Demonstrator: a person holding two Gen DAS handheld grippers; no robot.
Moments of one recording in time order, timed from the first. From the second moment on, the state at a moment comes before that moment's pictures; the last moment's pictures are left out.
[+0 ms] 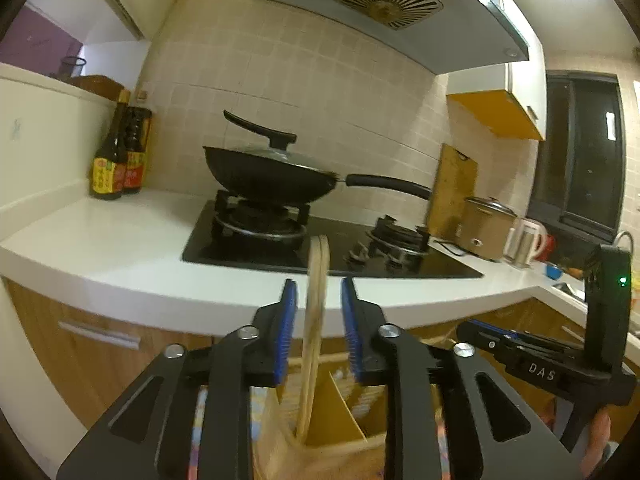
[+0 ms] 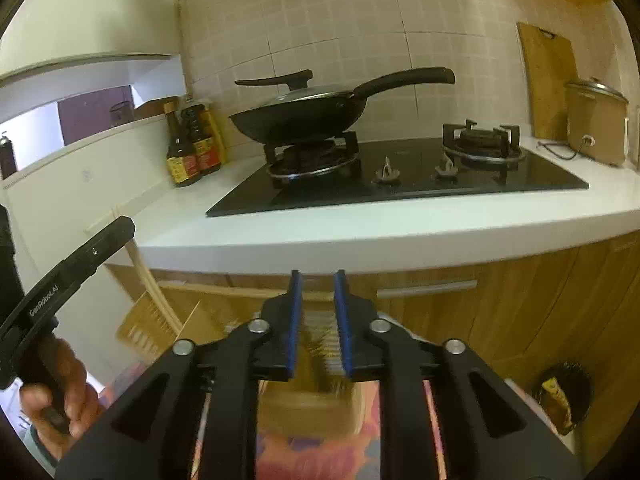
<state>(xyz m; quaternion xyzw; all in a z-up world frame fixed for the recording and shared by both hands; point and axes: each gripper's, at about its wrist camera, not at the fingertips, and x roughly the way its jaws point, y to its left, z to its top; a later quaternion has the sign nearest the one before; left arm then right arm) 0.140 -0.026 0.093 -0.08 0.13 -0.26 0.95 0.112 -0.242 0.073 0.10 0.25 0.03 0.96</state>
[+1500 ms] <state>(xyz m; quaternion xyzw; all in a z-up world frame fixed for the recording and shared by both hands) 0.019 -0.024 -0.056 0.10 0.47 -0.25 0.84 -0.033 -0.220 -0.053 0.13 0.52 0.02 0.84</state>
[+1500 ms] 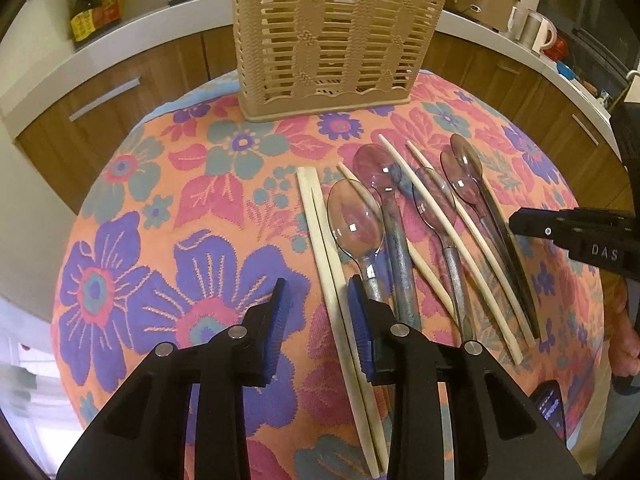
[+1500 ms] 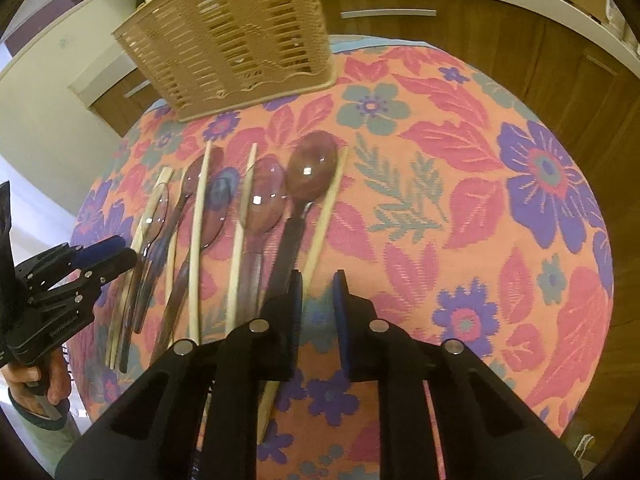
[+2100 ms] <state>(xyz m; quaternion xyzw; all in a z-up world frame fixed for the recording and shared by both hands) 0.020 -0.020 -0.056 0.11 0.48 -0.24 0.84 -0.022 -0.205 -0.052 0.08 0.55 -0.01 0.83</state>
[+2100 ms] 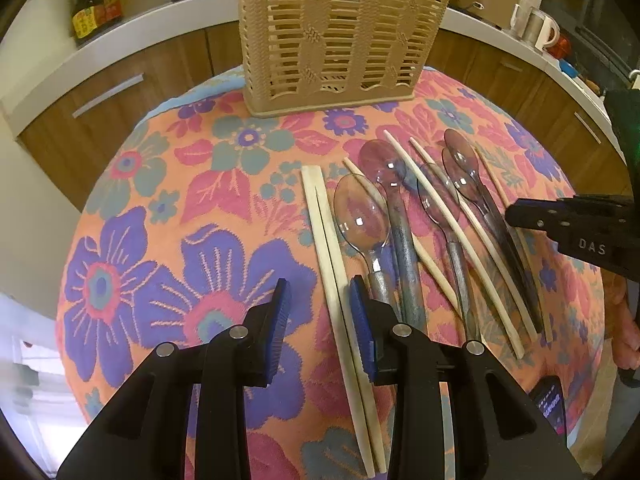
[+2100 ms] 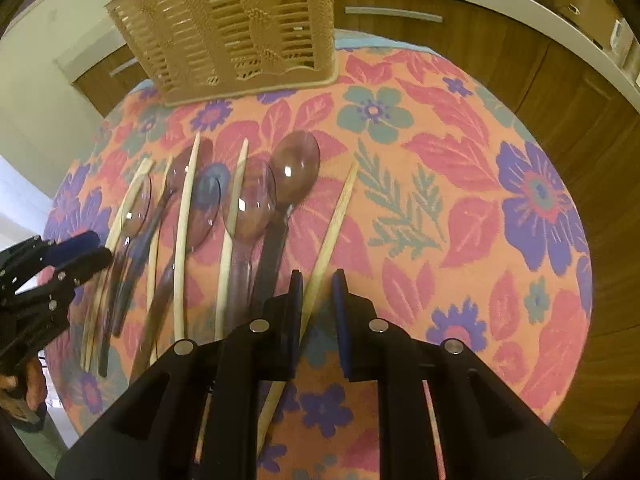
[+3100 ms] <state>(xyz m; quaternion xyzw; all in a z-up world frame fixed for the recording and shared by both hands) 0.037 0.005 -0.055 0.09 0.49 -0.17 0.85 -0.031 -0.240 -0.054 0.10 0.57 -0.01 0.81</state>
